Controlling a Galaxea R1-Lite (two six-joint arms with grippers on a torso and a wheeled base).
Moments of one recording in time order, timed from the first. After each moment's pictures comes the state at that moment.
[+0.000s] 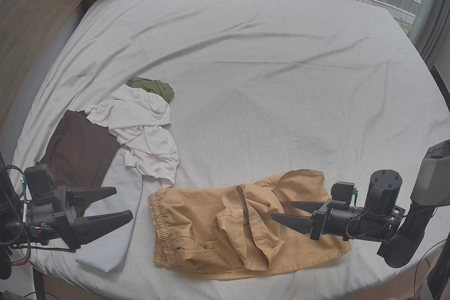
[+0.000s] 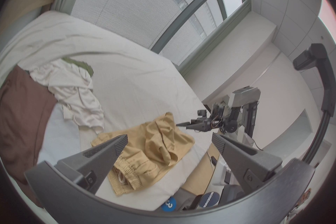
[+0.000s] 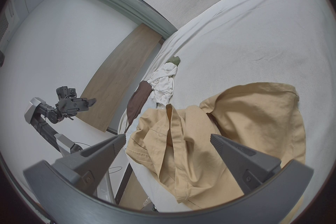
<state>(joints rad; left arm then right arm) -0.16 1.27 -0.24 -0.73 -0.77 -0.20 0.50 2.04 -0.23 -1.54 0.46 0.43</state>
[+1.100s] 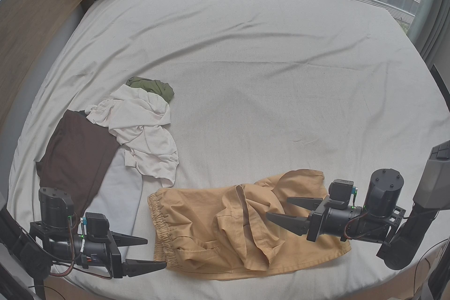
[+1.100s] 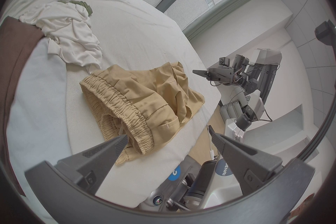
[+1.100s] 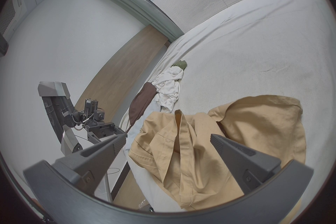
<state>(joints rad) -0.19 1.77 -0.08 -0.96 -0.79 0.03 0.55 2.01 -0.25 -1.54 0.41 0.38</state>
